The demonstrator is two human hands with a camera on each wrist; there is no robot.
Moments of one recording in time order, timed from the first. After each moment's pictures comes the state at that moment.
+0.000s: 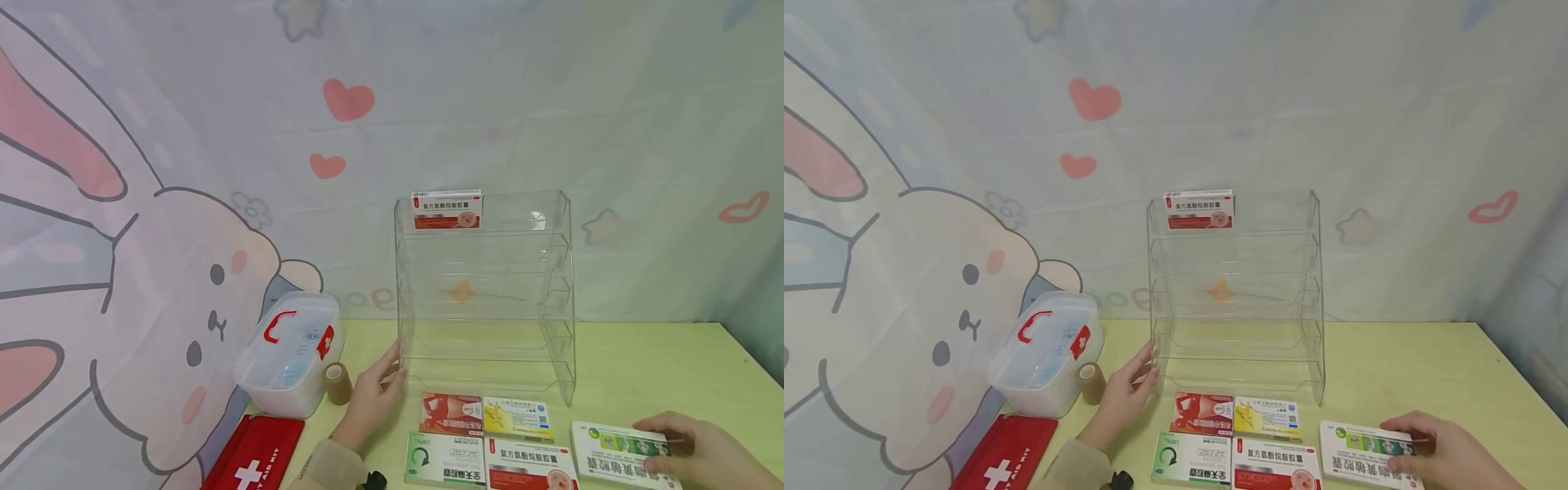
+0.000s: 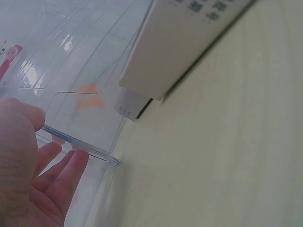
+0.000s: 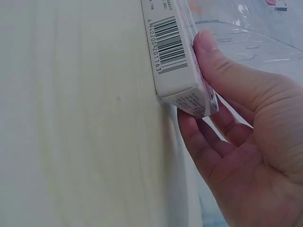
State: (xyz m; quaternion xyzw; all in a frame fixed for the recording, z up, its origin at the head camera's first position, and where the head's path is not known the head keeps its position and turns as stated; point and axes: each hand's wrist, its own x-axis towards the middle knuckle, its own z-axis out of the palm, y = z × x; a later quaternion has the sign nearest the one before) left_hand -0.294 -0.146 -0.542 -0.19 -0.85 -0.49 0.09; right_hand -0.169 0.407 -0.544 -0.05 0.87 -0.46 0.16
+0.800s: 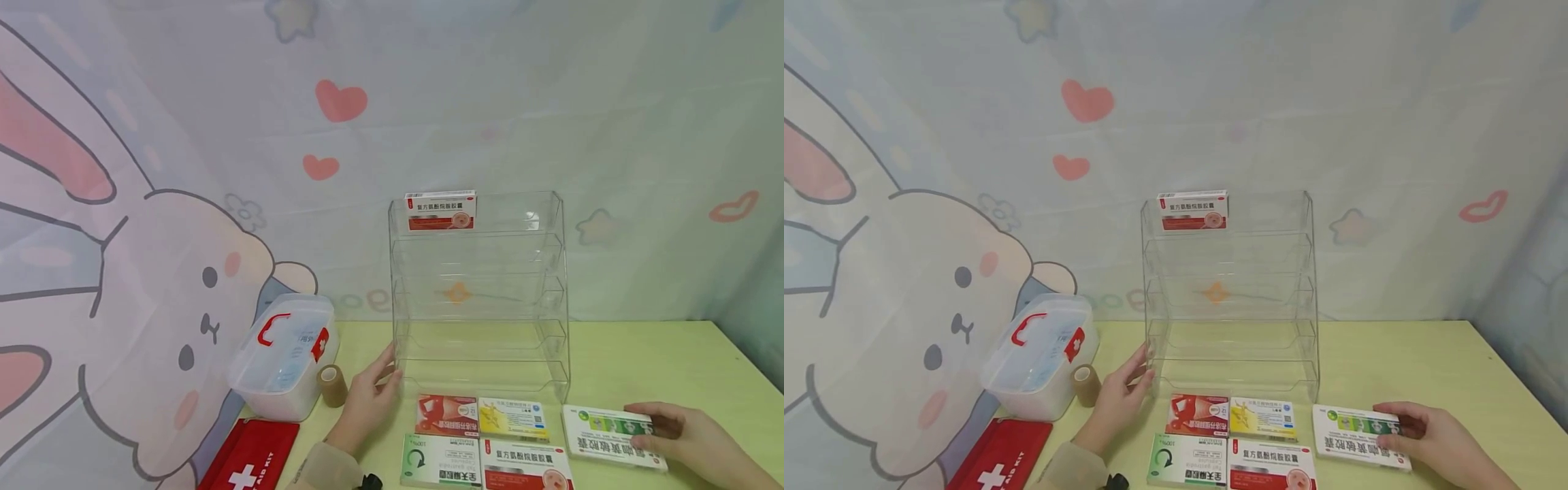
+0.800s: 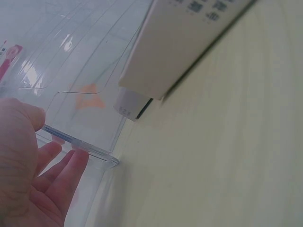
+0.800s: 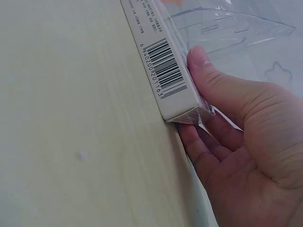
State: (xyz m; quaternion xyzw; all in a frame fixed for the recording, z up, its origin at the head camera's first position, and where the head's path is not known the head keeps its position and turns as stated) left_hand -0.296 -0.145 -0.547 -0.18 -0.85 -0.49 0.09; right_hand -0.189 0.408 -0.550 0.00 0.92 -0.38 0.08
